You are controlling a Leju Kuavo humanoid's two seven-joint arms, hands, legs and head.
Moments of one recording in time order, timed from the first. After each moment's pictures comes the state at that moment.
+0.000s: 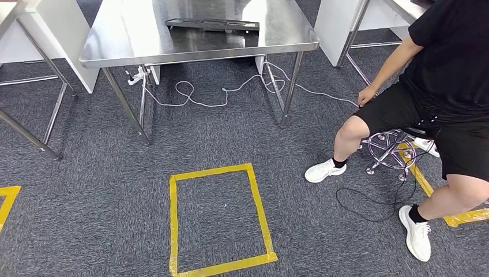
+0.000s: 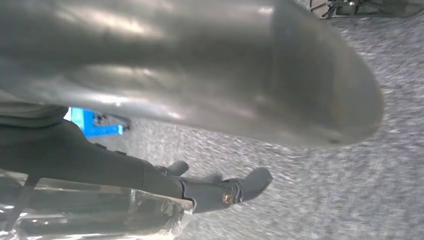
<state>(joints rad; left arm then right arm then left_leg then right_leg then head) -0.05 -0.03 0.09 -0.18 -0.02 0.43 -0.40 -0.05 0.05 -0.13 -0.19 0.50 -0.26 0.17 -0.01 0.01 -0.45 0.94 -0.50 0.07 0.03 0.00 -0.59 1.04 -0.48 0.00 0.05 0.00</state>
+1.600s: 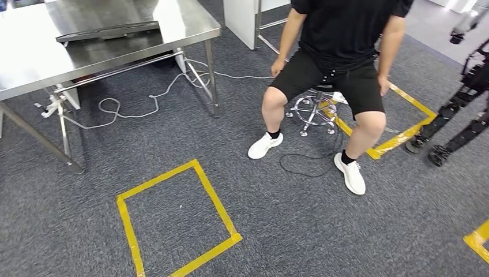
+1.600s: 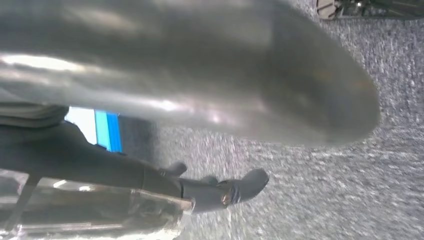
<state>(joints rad) -0.05 -0.05 0.08 -0.18 -0.05 0.45 -0.35 -0.05 0.05 -0.13 -0.19 0.55 -0.26 0.20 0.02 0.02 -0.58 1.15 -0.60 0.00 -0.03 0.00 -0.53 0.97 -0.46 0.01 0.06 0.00</state>
